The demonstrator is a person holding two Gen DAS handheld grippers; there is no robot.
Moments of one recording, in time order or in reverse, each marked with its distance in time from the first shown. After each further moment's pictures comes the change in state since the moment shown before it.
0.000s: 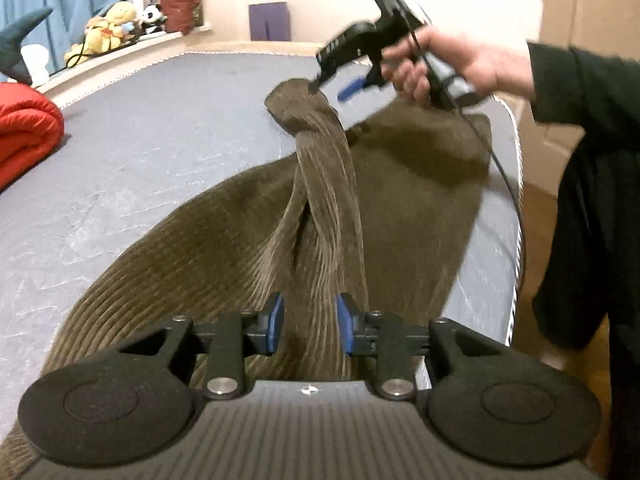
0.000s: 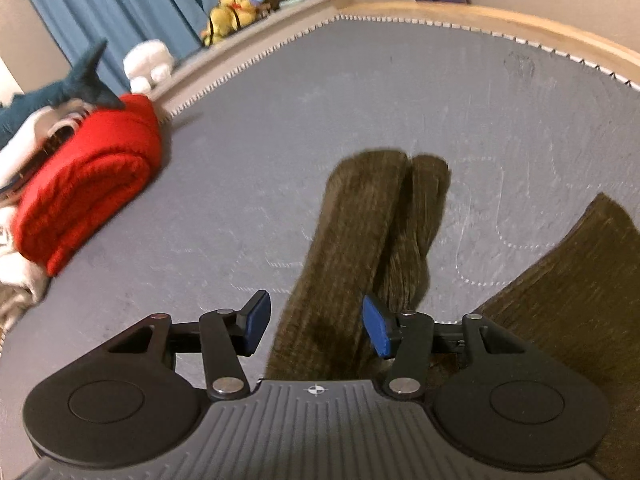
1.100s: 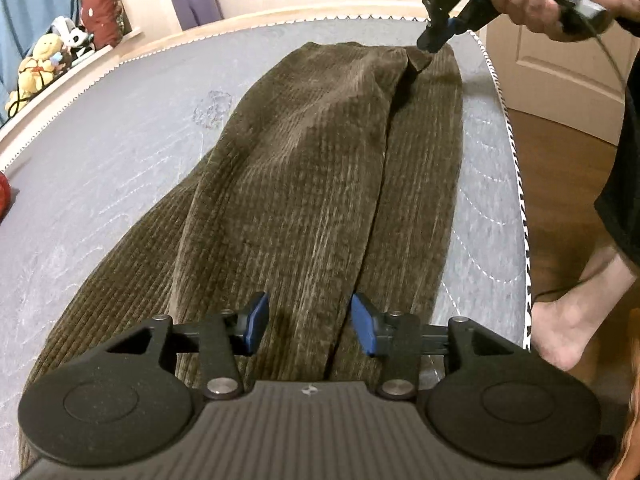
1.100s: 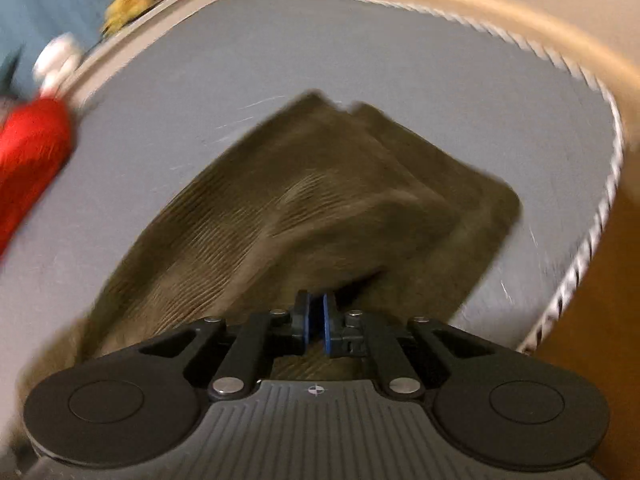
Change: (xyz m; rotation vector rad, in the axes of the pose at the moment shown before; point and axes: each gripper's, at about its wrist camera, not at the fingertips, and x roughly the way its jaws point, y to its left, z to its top) left arm 0.084 -0.077 0.019 0.266 0.113 -0.013; right arm -0.142 -0.139 -0.068 0.266 0.043 -0.229
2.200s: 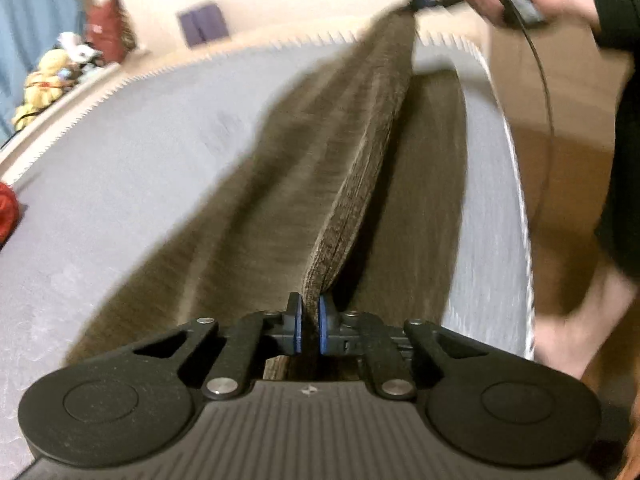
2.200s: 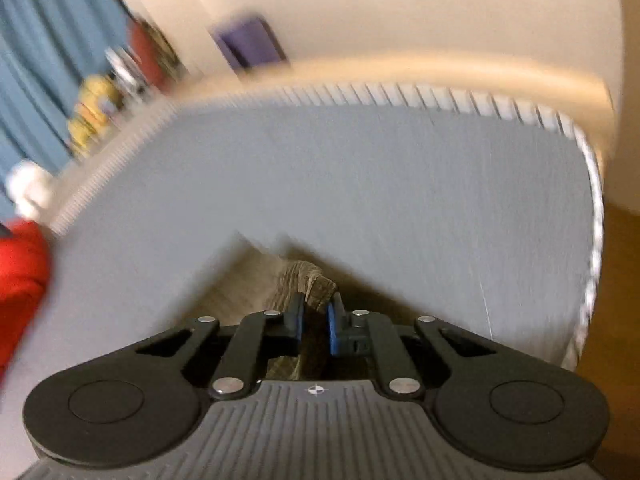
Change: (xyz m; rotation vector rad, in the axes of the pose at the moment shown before) left arm -0.024 0.016 0.010 -0.033 -0.093 0.011; right arm -0.018 -0.031 0.067 0.038 -0.359 0.081
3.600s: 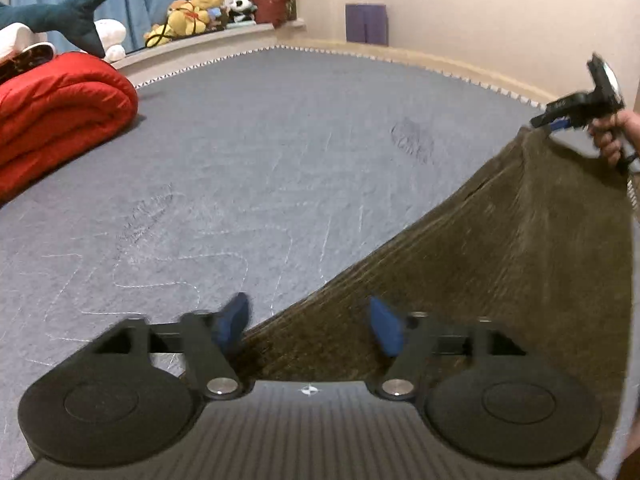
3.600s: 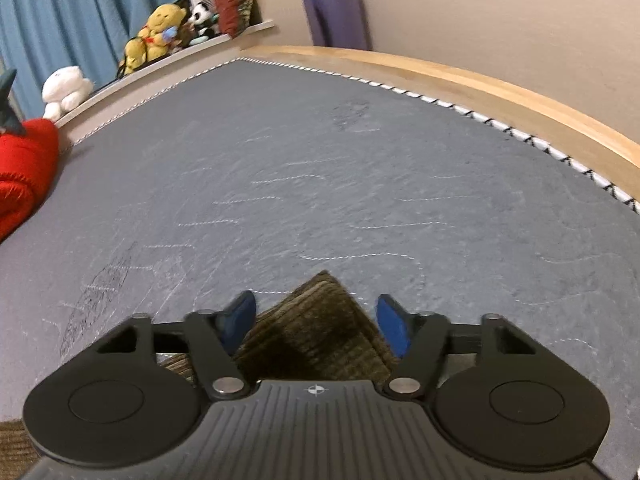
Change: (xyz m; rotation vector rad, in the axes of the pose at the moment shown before) left arm 0.016 0.132 -0.027 -0.357 0.007 0.223; right arm 0.142 0.019 0.001 -0.348 0.147 -0.003
